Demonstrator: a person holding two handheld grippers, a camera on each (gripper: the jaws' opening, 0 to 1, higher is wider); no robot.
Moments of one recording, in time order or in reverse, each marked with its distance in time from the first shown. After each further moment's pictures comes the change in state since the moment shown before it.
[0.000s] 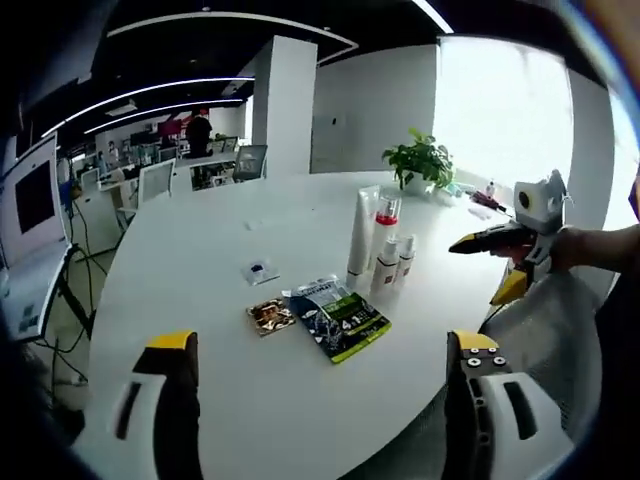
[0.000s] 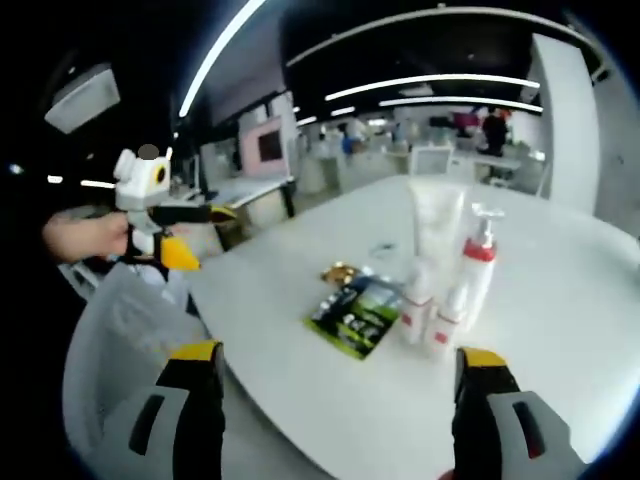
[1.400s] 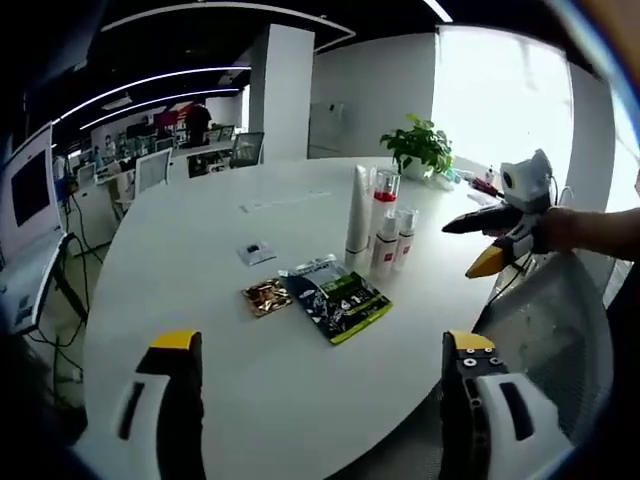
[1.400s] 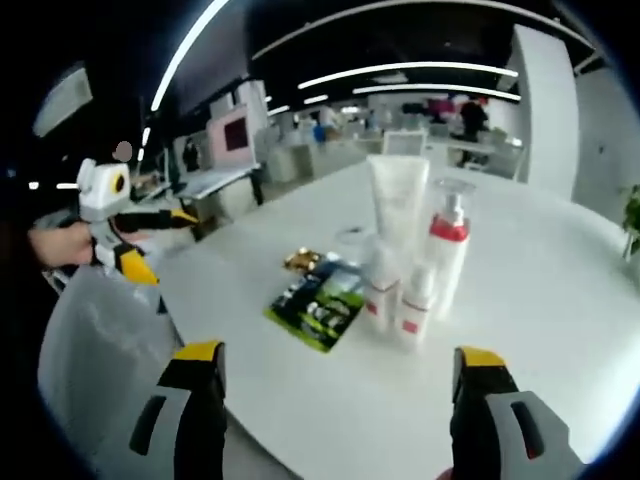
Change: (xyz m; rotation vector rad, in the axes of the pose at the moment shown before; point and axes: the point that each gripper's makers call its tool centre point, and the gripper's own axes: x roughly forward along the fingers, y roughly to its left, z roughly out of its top) left arm 0.014 0.008 -0.013 0.016 0.066 -0.010; right arm 0.021 -0.032 -0.013 0.003 0.072 -0.101
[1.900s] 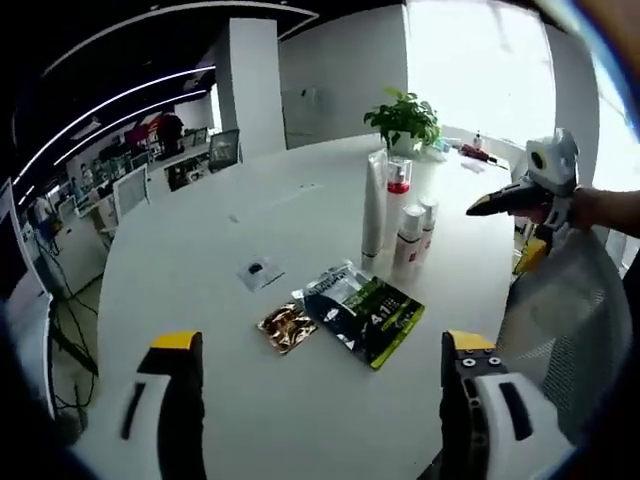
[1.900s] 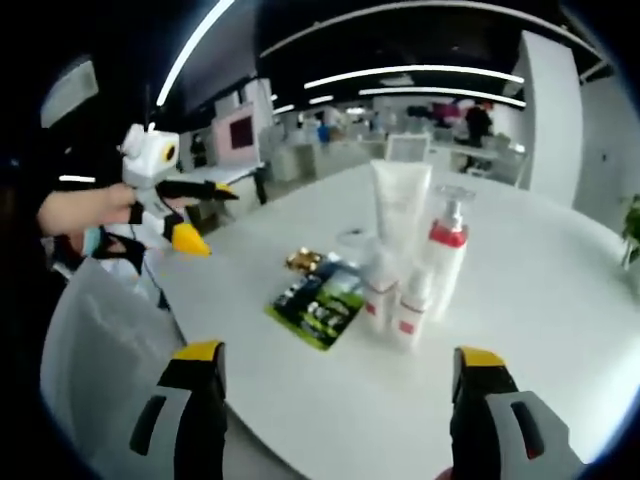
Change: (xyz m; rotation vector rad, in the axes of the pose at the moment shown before) left arm 0.056 0.024 0.040 0.173 0.065 -0.069; right arm -0.020 -0.002 0.001 -0.018 -0.020 -0.013
